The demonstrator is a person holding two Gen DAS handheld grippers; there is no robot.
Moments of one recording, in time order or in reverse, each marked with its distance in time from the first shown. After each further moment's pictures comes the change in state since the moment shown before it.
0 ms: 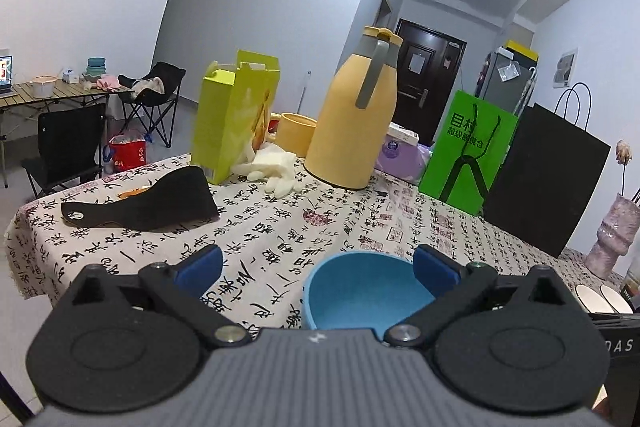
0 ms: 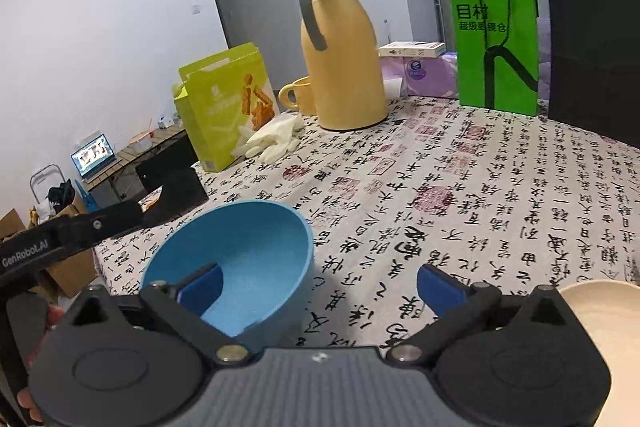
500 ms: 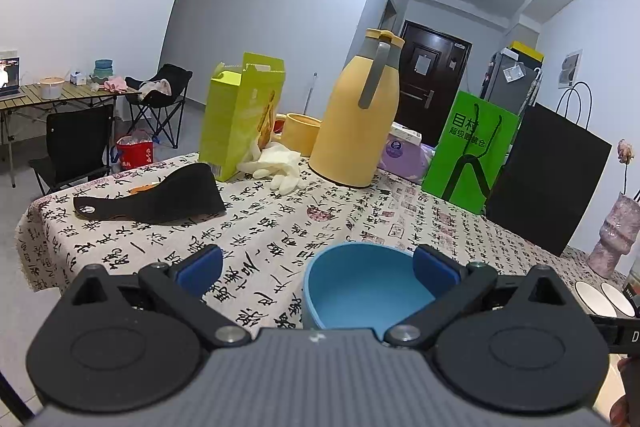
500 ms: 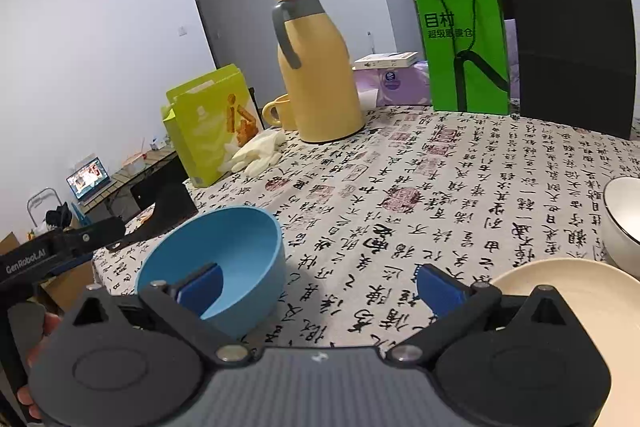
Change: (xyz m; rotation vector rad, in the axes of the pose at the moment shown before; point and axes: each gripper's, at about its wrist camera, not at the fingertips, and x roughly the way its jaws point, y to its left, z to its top) left arm -0.015 -0.005 -0.007 0.005 -0.007 0.020; right arm -0.032 -0.025 -0.014 0.052 -0.051 -0.013
